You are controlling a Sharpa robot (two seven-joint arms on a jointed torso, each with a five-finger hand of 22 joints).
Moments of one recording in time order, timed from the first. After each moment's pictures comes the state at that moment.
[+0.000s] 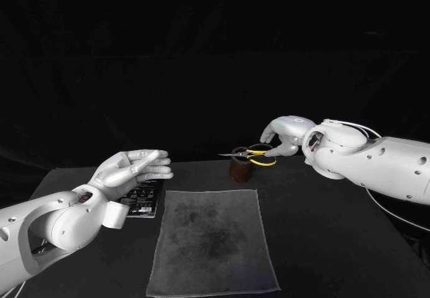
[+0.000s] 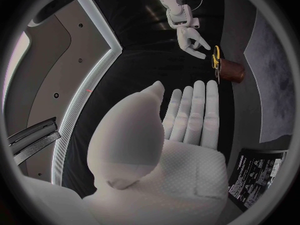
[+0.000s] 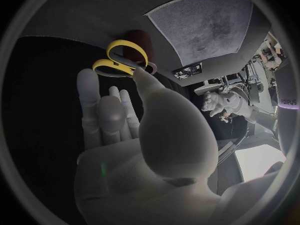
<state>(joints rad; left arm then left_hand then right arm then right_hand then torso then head) 1.22 -1.01 -0.07 1.64 0.00 -0.11 0.43 1.47 -0.12 0.27 0.29 0.05 0.87 0.22 0.26 0.18 1.06 0.16 0.11 0.07 1.00 0.12 0.31 0.27 0.17 0.92 0.23 0.34 0.14 1.44 -0.88 -0.13 1.39 -1.57 -0.24 -0.13 1.43 -0.16 0.18 0.07 0.18 0.94 0.16 0.15 0.21 0.97 0.11 0.14 0.07 1.45 0.03 1.13 0.97 0.17 1.19 0.12 0.94 0.66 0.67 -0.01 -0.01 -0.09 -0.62</state>
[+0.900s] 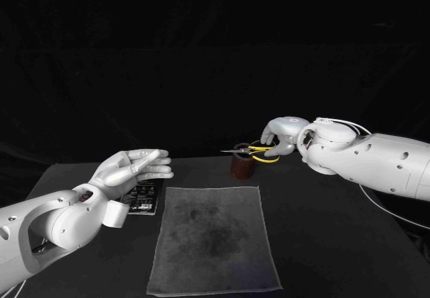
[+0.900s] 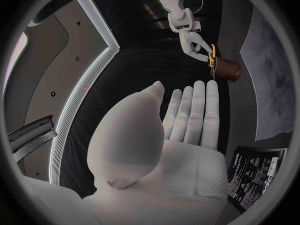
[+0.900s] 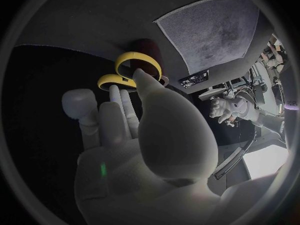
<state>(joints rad) 1.22 -1.01 -0.07 1.64 0.00 -0.11 0.41 1.47 -0.12 0.27 0.29 0.05 0.87 0.22 0.26 0.18 1.06 0.16 0.11 0.07 1.00 0.12 0.31 0.27 0.17 0.92 0.23 0.34 0.14 1.43 -0.81 -0.14 1.29 -1.57 -0.17 -0.15 1.44 -0.17 0.18 0.12 0.18 0.94 0.17 0.14 0.21 0.99 0.11 0.18 0.07 1.46 0.03 1.29 1.15 0.13 1.28 0.12 1.12 0.90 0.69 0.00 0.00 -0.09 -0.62</state>
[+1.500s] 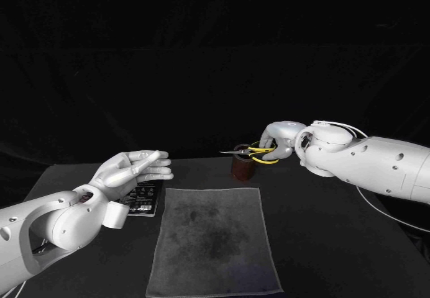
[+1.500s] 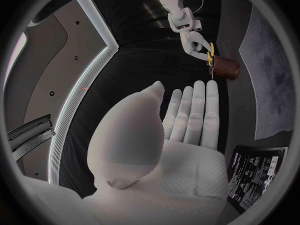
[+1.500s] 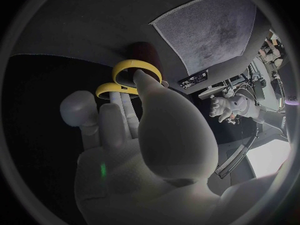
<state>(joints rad) 1.23 -1.00 -0.07 1.63 0.00 -0.11 0.41 1.47 -0.12 0.27 0.29 0.05 0.87 0.22 0.26 0.18 1.06 0.16 0.11 0.07 1.00 0.12 0.31 0.27 0.17 0.92 0.23 0.34 0.14 1.43 -0.79 -0.14 1.27 -1.54 -0.16 -0.14 1.44 -0.17 0.20 0.15 0.18 0.96 0.18 0.14 0.22 1.01 0.11 0.19 0.07 1.46 0.03 1.34 1.20 0.12 1.30 0.12 1.16 0.96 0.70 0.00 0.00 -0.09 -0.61</state>
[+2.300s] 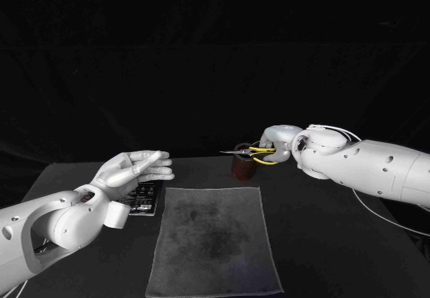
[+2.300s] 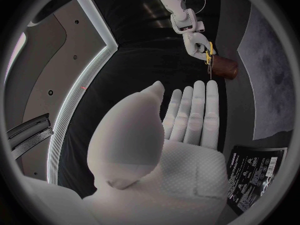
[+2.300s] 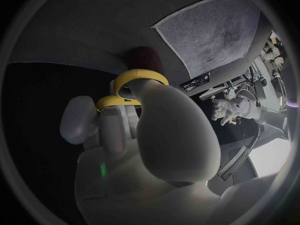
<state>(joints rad) 1.23 -1.00 -0.07 1.63 0.00 -0.11 0.41 1.47 -0.12 0.27 0.29 0.05 0.87 0.22 0.26 0.18 1.05 0.17 0.10 0.07 1.00 0.12 0.31 0.28 0.17 0.92 0.23 0.34 0.14 1.41 -0.76 -0.14 1.22 -1.53 -0.17 -0.13 1.47 -0.16 0.51 0.16 0.07 1.04 0.15 0.18 0.25 1.16 0.11 0.18 0.07 1.47 0.00 1.42 1.27 0.11 1.34 0.11 1.28 1.13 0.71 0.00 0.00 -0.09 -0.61</state>
